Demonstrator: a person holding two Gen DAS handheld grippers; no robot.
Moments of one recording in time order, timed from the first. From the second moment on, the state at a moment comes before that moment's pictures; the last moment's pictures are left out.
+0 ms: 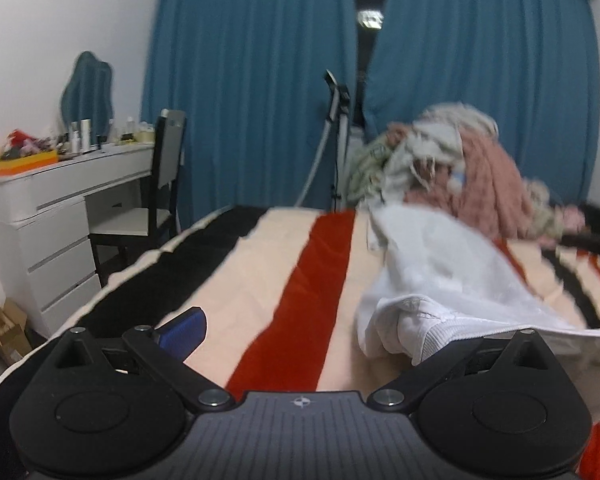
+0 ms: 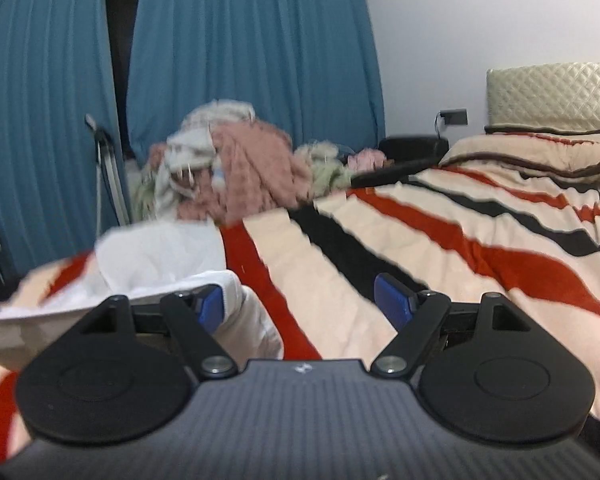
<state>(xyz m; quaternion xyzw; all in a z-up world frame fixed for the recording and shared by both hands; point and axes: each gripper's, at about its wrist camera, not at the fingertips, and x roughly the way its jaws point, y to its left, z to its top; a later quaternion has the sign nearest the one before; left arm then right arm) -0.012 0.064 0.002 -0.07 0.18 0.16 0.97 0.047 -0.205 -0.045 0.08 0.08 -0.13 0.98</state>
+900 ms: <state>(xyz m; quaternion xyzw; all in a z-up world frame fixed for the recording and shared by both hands) -0.065 0.020 0.525 -0.04 -0.07 0.16 0.98 0.002 -0.245 0.440 0.00 -0.15 -0.06 0.99</state>
